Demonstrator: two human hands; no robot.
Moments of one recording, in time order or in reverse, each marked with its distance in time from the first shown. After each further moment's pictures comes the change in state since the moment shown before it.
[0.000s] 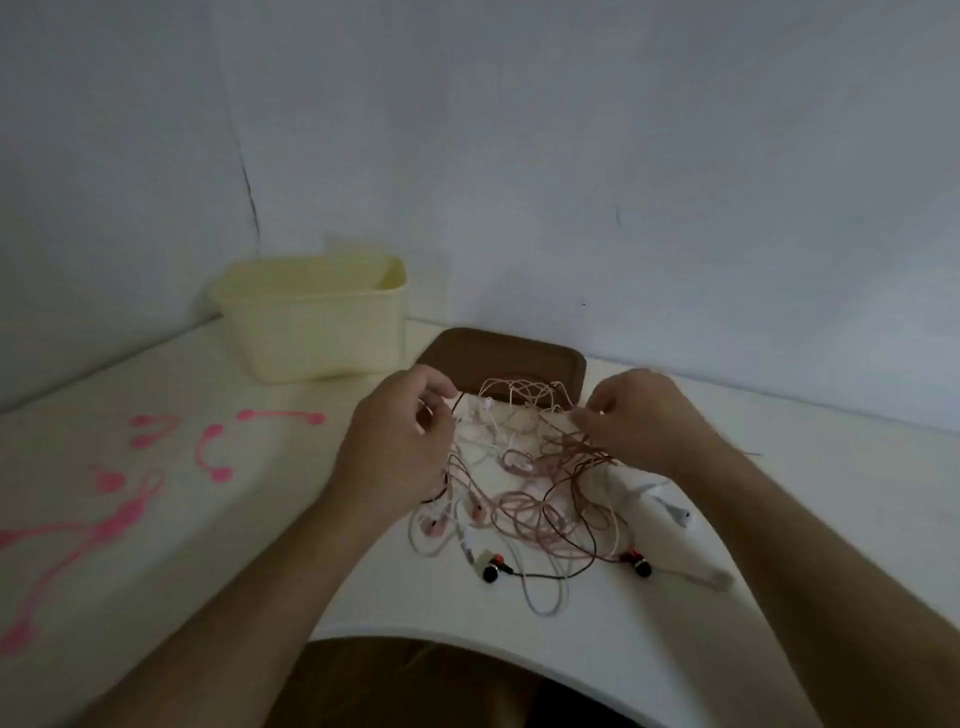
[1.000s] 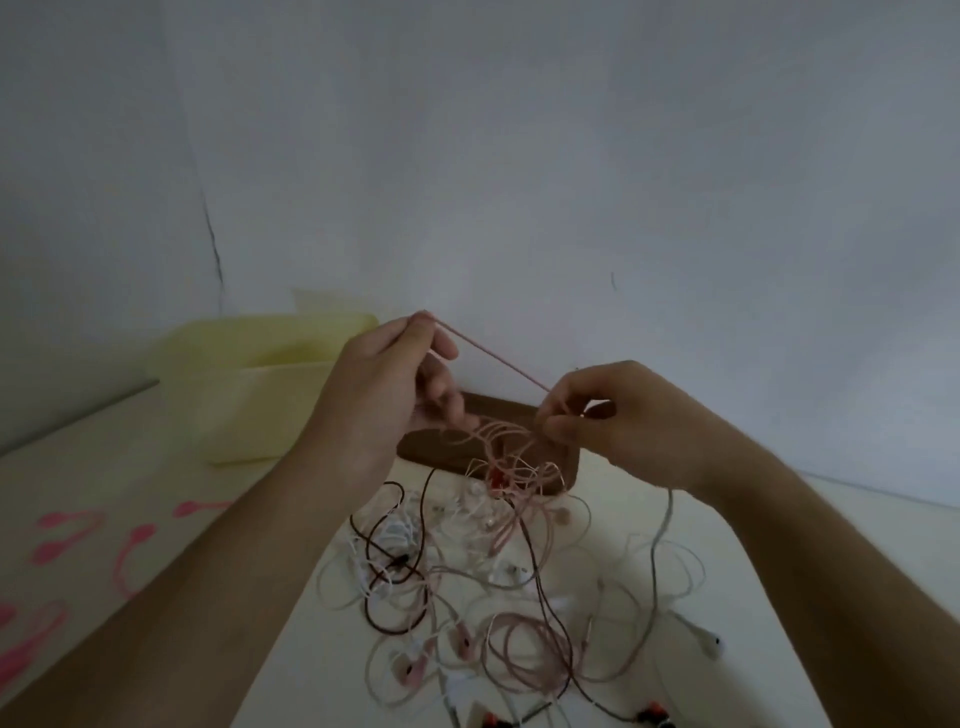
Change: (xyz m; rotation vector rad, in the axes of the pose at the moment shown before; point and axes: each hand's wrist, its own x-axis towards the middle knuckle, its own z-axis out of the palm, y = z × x) left_hand 0.109 0.044 -0.015 -0.831 -0.091 -0.249; right_hand 0.042 -0.031 -0.060 0.445 -0.171 -0.212
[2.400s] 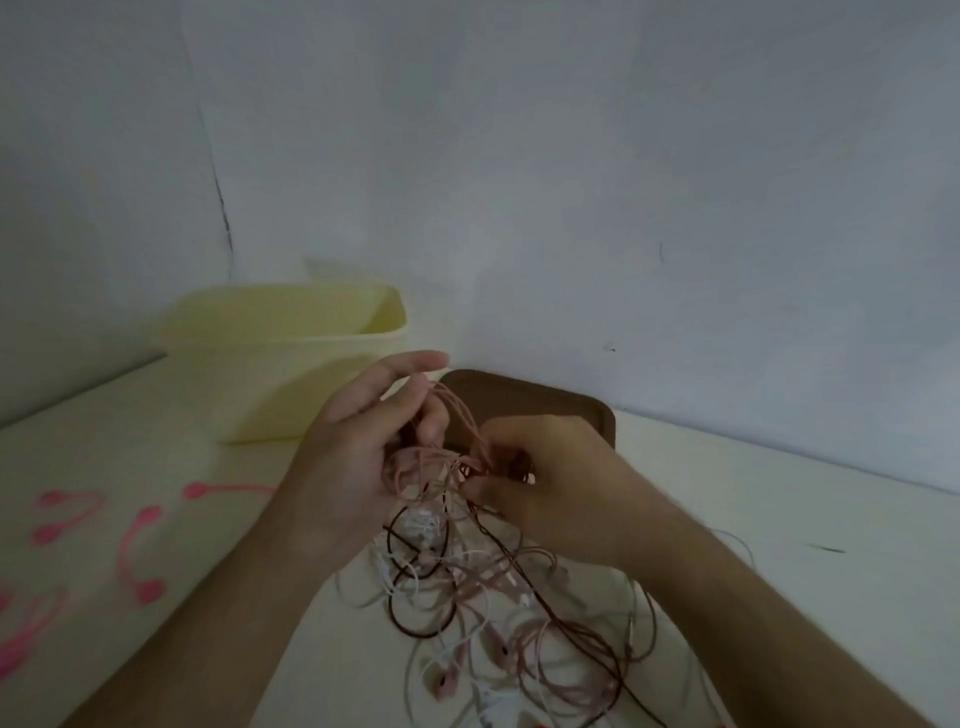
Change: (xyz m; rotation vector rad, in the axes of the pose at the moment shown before) left_hand -0.019 -0.059 -0.052 -0.256 -0.122 -0.049; right_hand 0.022 -0.005 0.101 -0.148 -0.005 -0.183
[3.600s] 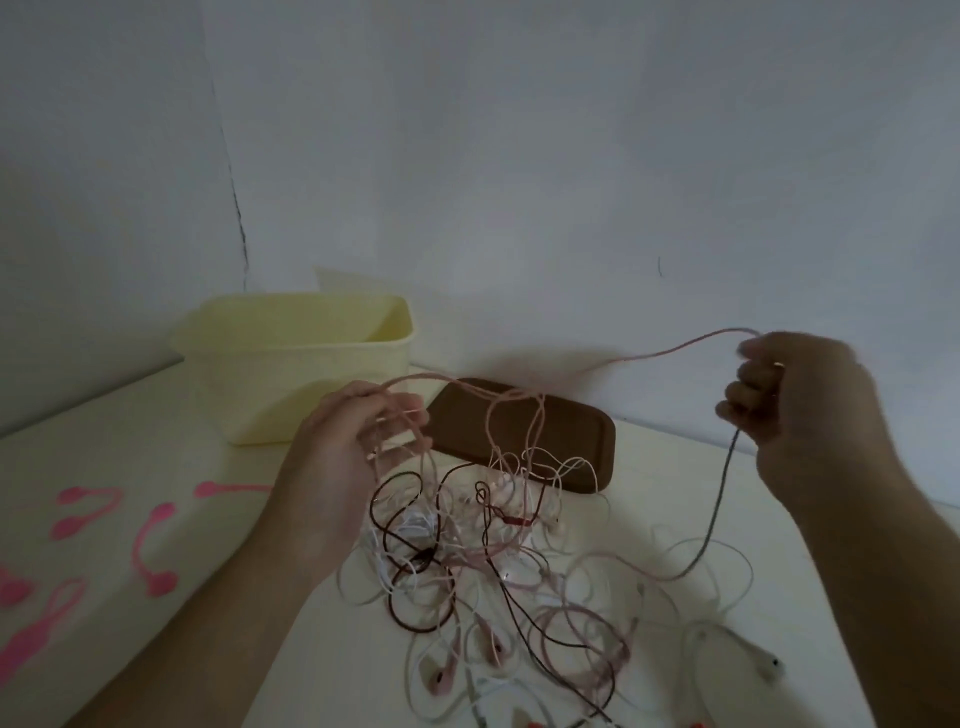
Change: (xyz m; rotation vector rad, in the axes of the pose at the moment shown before) left_hand 0.004 -0.009 -0.019 0.002 0.261 0.053; right_hand -0.022 0.047 -0.106 0.940 0.924 0.625
